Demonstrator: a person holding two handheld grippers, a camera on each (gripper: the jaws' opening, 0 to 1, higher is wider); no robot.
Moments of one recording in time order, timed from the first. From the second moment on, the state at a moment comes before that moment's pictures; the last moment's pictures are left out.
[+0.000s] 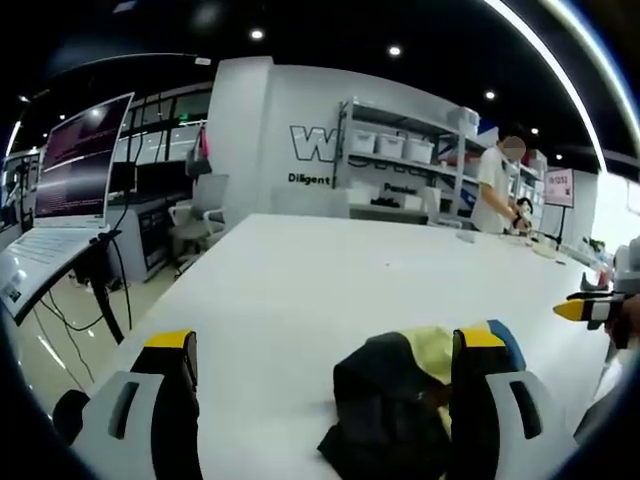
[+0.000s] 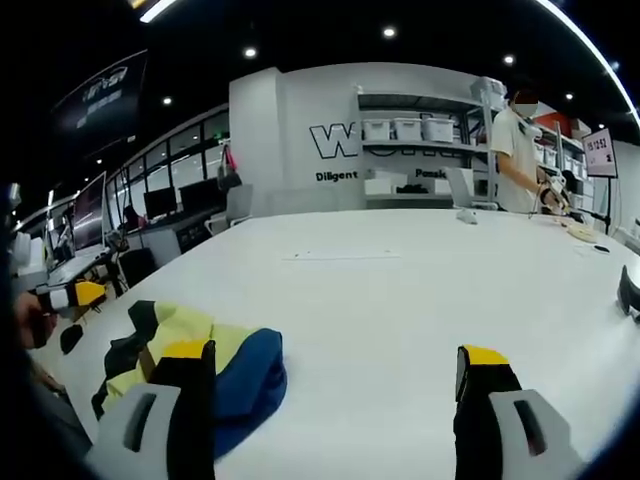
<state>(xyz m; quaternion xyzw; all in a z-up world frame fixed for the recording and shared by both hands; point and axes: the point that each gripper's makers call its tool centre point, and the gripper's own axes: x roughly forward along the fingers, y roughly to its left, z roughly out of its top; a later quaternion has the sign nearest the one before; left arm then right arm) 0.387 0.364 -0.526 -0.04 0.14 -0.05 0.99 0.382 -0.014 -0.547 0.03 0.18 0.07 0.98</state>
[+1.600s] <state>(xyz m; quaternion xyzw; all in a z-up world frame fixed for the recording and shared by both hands) 0.384 0.354 -0.514 0.03 0.15 -0.10 0.98 0.385 0.009 -0.551 -0.01 0.19 0.12 0.97</state>
